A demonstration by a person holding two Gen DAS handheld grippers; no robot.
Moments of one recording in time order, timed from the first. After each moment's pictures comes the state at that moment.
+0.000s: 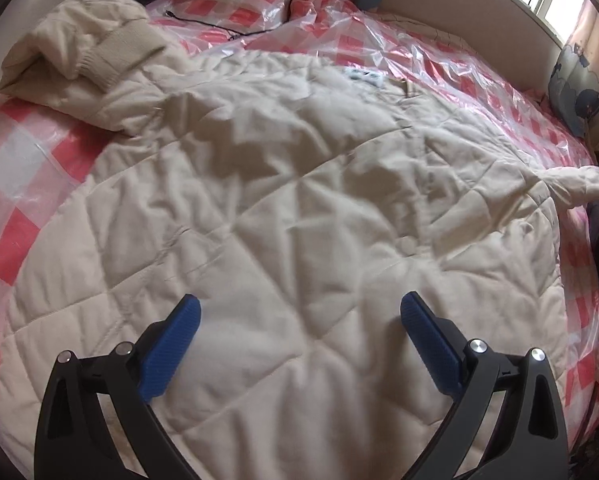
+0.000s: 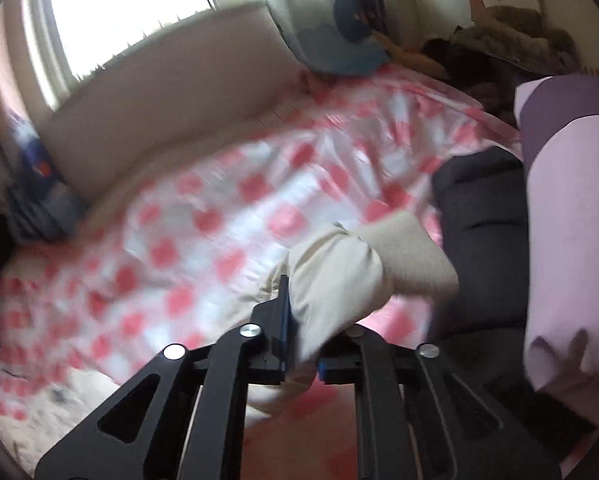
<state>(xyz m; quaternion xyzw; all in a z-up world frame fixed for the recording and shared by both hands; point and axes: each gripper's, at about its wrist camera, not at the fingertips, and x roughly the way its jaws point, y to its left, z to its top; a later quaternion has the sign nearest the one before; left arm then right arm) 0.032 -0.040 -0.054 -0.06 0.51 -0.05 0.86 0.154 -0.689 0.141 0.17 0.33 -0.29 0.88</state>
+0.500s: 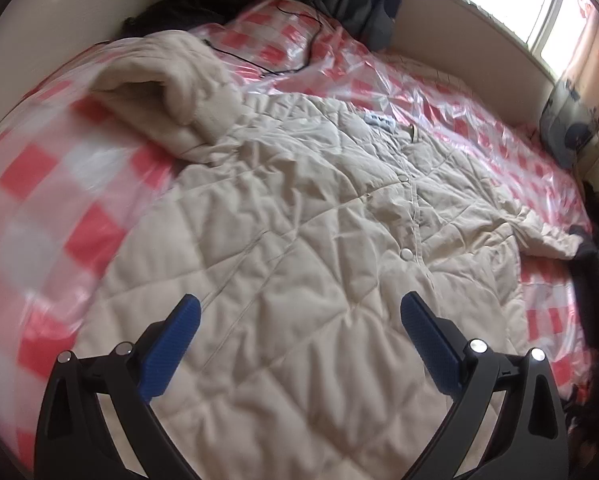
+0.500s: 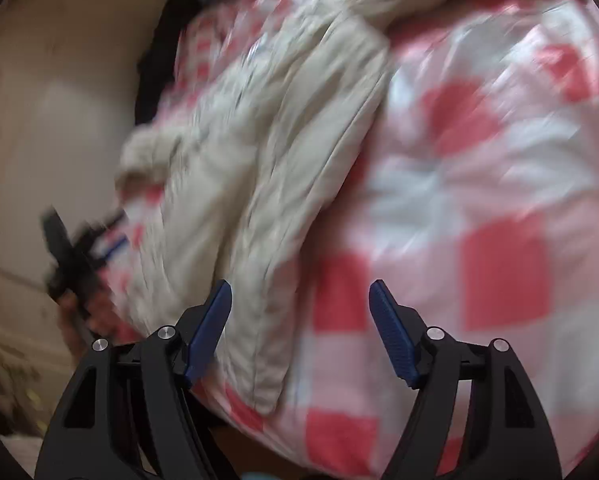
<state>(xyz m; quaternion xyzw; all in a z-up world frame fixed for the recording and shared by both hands) -0.029 0.013 0.010 -0.10 0.46 -0.03 0.88 -0.095 -0.398 -0.022 0.24 0.54 0.15 0.79</state>
